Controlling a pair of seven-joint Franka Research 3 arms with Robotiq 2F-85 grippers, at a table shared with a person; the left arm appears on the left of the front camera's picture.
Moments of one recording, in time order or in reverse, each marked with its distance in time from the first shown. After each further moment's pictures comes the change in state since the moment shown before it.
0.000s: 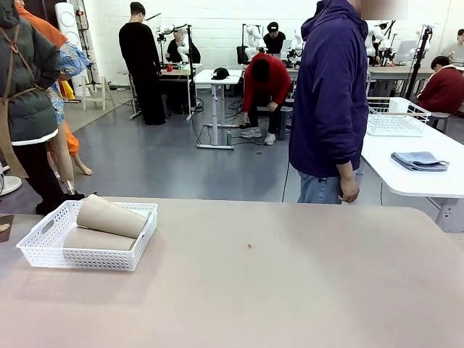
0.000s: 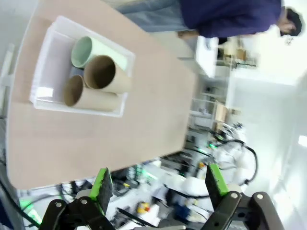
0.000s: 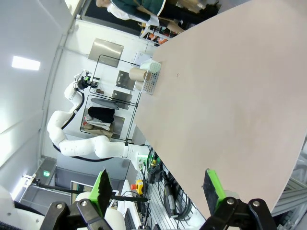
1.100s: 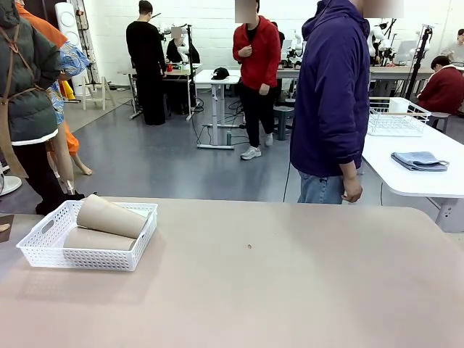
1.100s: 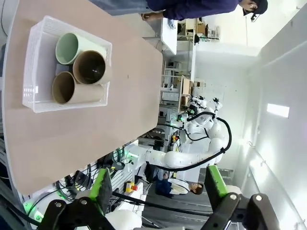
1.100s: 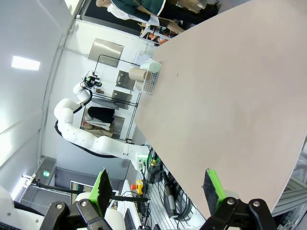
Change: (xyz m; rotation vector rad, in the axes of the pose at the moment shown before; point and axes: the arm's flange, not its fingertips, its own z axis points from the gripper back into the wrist) left arm 0.049 0.072 0.038 -0.202 0.145 -0.045; right arm 0.000 0.000 0.000 0.000 0.000 0.001
